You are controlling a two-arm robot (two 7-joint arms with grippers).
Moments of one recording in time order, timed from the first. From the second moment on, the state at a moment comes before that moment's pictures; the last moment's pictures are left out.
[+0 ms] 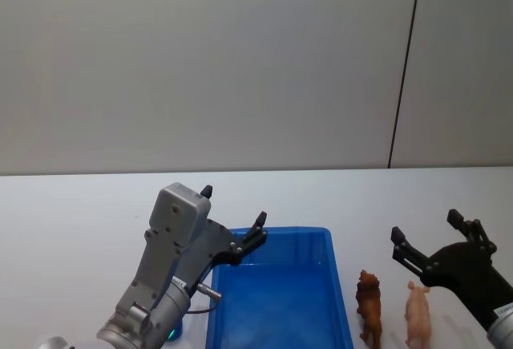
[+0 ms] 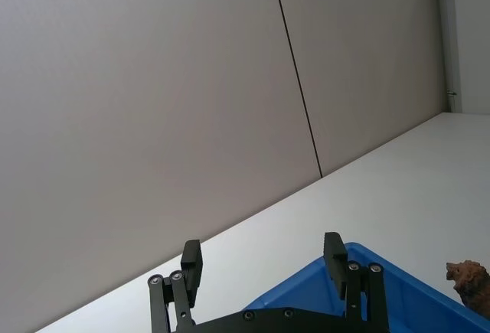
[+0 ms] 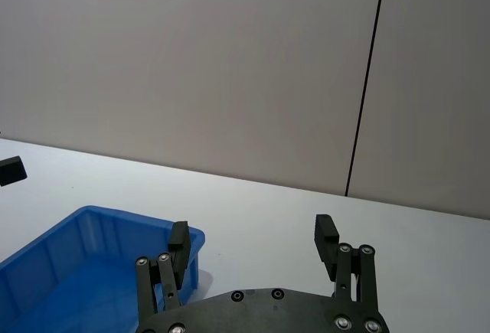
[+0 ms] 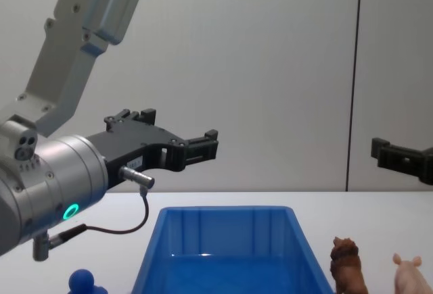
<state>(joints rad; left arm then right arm) -0.24 0.38 0.45 -1.63 -0.20 0.01 -0.01 -0.01 0.34 -0.23 -1.77 0.29 0.03 0.07</state>
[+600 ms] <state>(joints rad) -0.24 0.38 0.45 -1.63 -0.20 0.01 -0.01 -0.01 0.34 -0.23 -1.77 0.29 0.03 0.07</state>
